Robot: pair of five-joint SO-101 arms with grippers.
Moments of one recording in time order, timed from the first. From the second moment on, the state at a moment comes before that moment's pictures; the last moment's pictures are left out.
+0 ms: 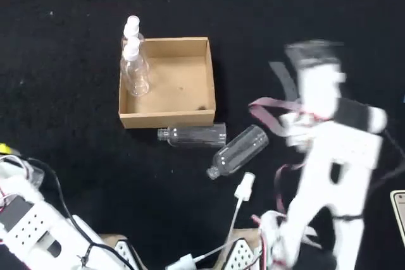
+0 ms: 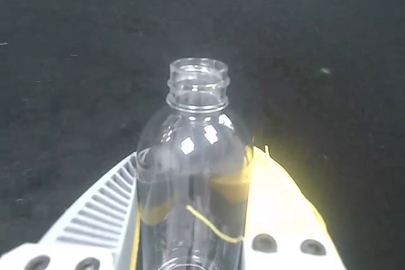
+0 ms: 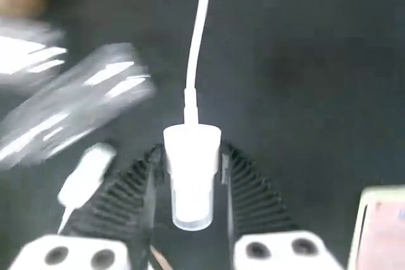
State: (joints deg) left arm -57.5 -70.4 79.1 33.5 12.7; right arm 25.4 -28.4 26.3 84.2 25.5
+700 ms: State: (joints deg) left arm -49.8 -70.5 80.5 33.5 12.7; right arm 31.9 1.5 23.6 75.2 18.5
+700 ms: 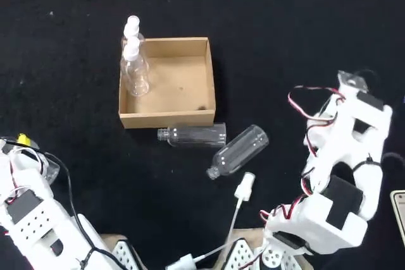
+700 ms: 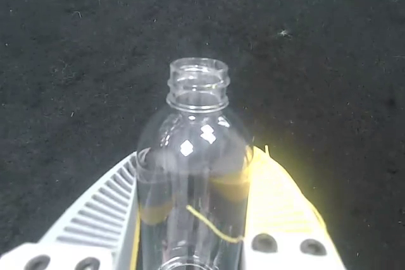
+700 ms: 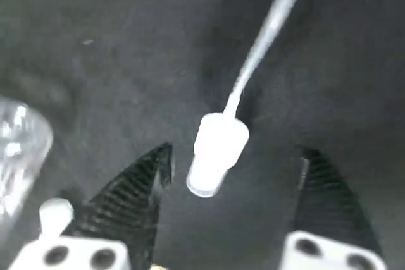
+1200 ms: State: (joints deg) left arm -49.8 -70.5 80.5 33.5 12.7; right arm 39.7 1.5 18.8 85.8 114.8
